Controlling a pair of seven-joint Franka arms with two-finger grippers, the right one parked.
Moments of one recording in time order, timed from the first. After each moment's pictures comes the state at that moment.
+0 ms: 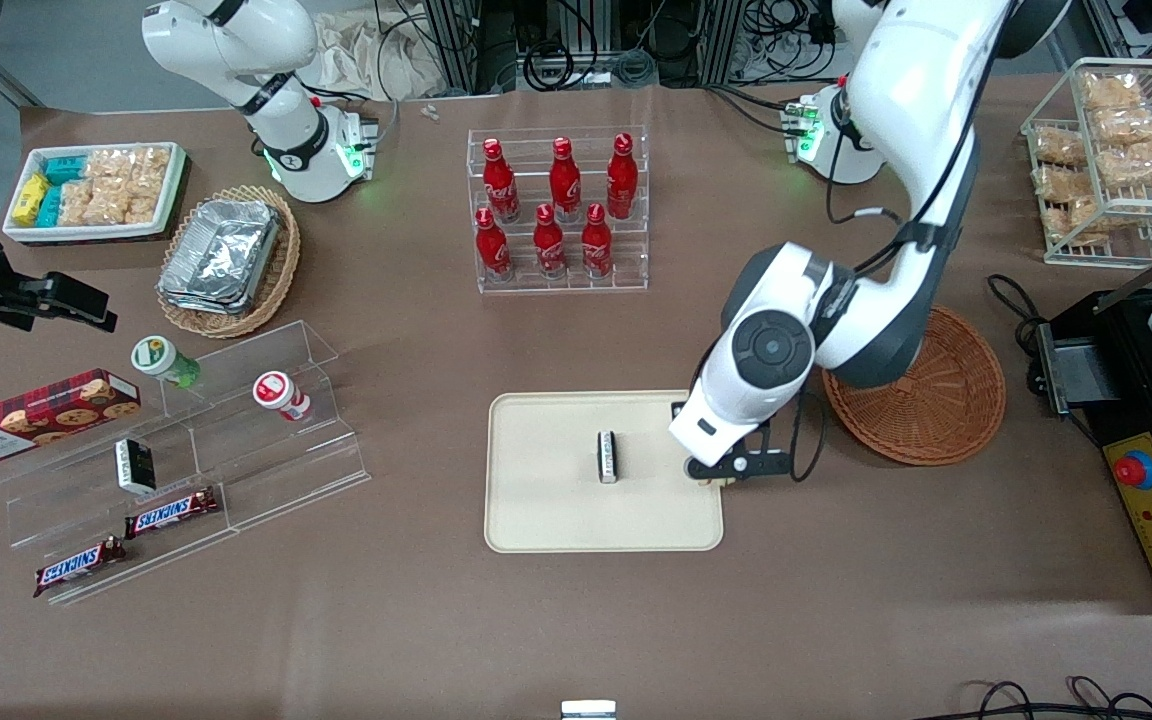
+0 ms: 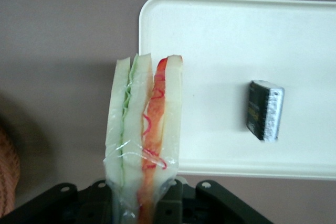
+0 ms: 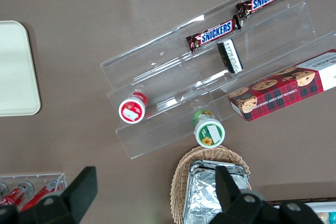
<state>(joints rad) -0.39 0.62 -0.16 -1.44 0.06 1.98 -0.59</state>
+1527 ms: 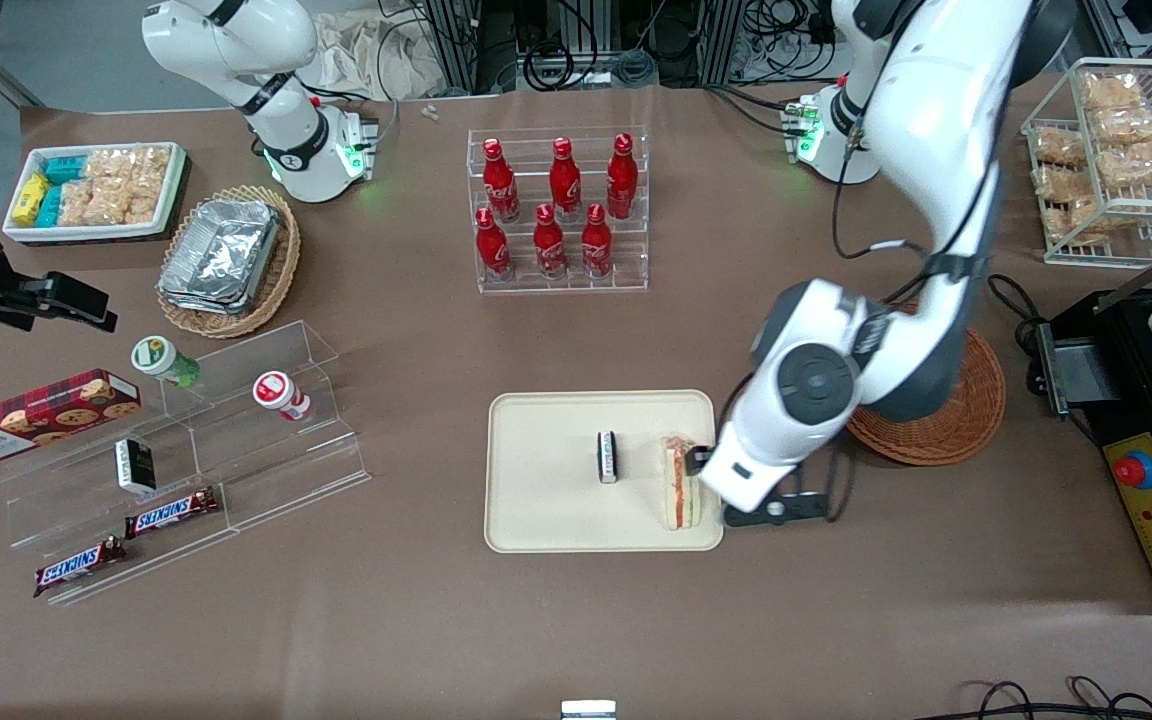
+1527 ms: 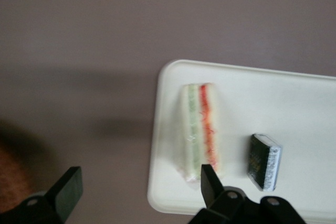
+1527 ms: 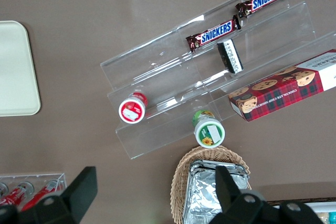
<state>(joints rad) -0.28 0.60 -0.16 -1.32 0.08 1.91 -0.56</state>
